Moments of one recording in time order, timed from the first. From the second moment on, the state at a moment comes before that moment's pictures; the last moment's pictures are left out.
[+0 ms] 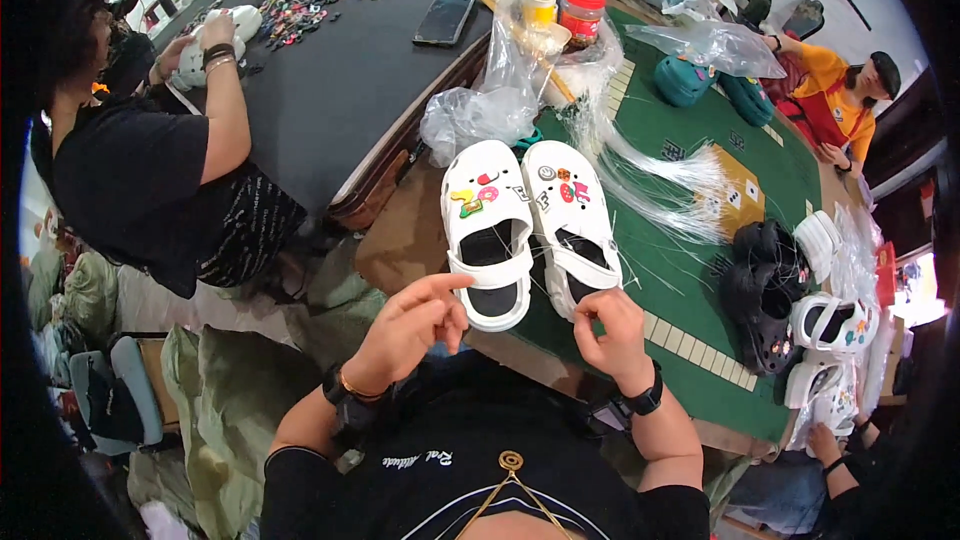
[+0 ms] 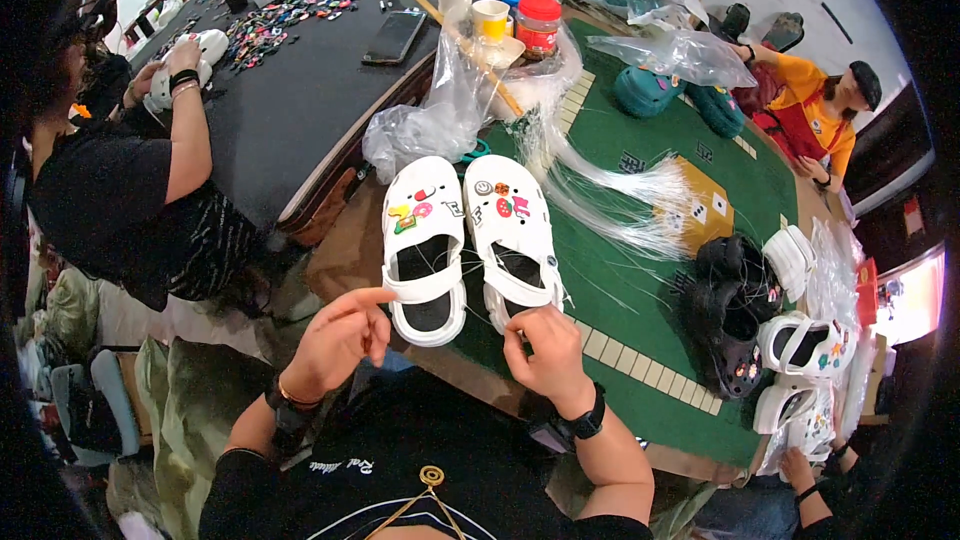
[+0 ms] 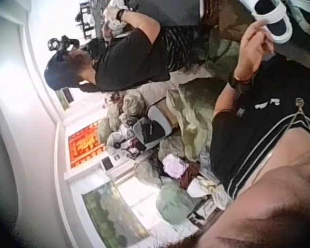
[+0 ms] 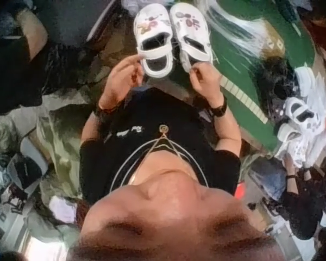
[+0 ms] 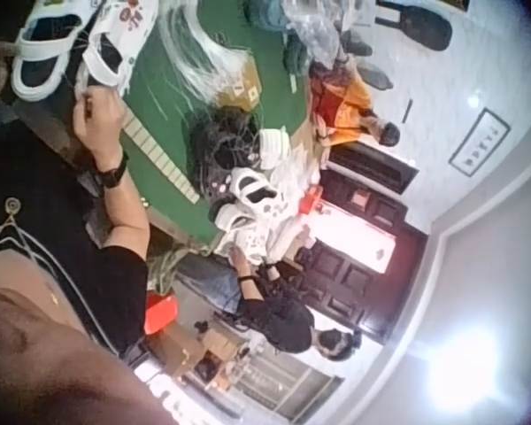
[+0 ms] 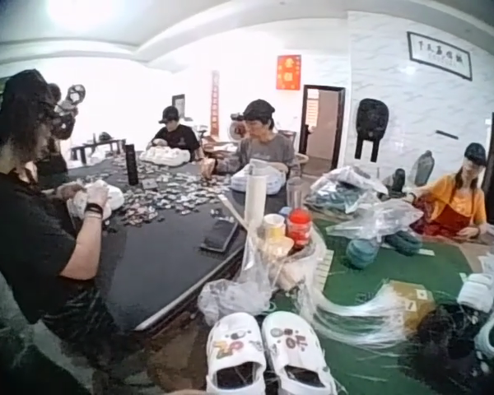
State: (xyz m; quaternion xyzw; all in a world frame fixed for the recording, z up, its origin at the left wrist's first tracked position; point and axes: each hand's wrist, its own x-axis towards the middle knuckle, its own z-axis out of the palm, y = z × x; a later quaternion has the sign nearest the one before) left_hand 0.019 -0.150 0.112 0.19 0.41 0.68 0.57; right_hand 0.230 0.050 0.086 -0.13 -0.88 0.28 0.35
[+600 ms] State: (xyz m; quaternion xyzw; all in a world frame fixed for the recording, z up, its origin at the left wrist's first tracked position) left_hand 0.001 -0.078 0.176 0.41 0.63 0.54 0.38; right_hand 0.236 0.052 0.083 -0.11 -0.90 0.27 0.33
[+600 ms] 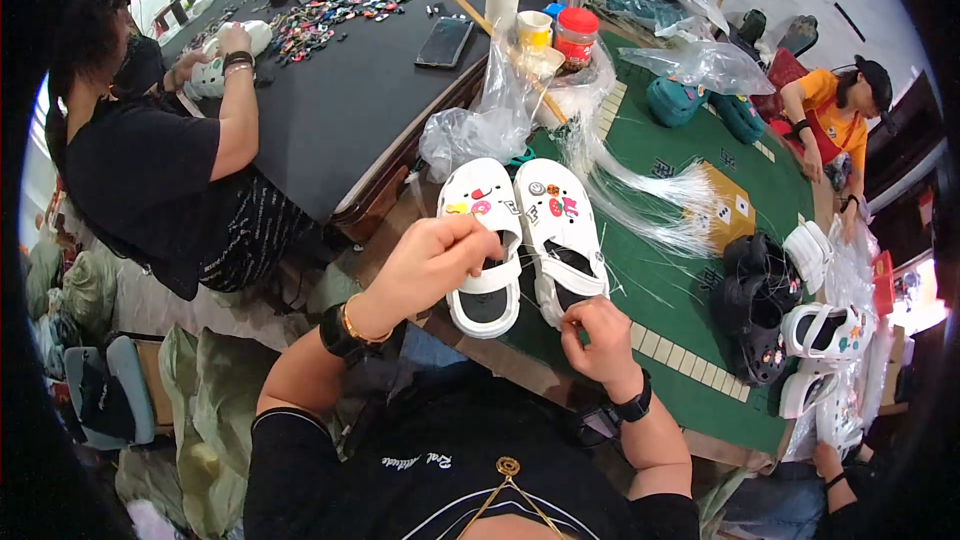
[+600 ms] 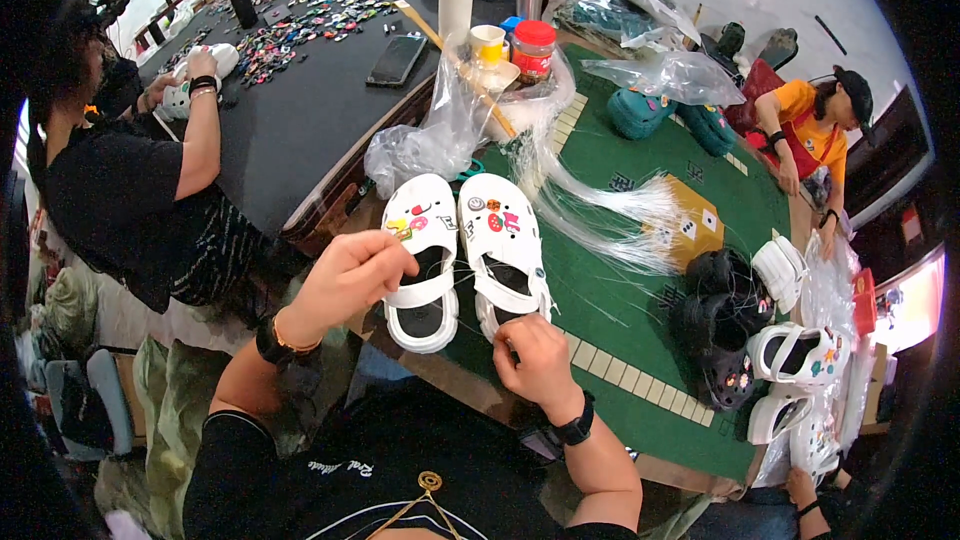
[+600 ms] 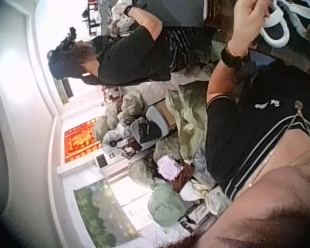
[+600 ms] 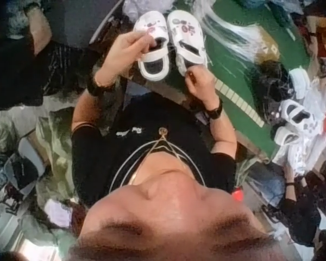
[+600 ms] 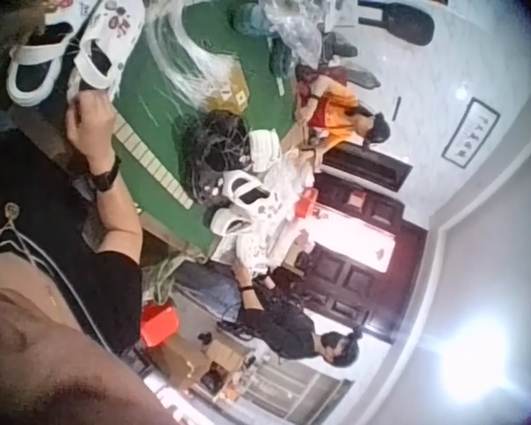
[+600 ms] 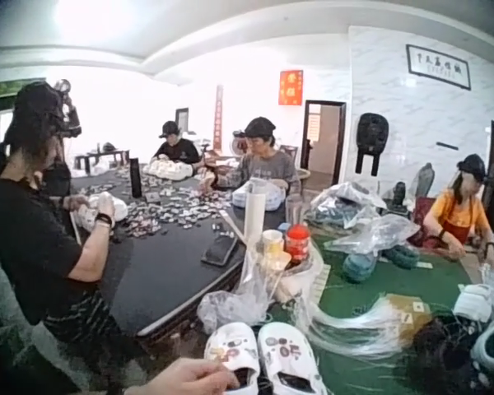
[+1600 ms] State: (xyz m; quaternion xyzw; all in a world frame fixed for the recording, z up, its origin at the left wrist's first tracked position) left_hand 0.020 -0.114 0.118 0.24 0.65 0.44 0.57; right_hand 0.221 0.050 0.084 -0.17 -0.91 0.21 0.32
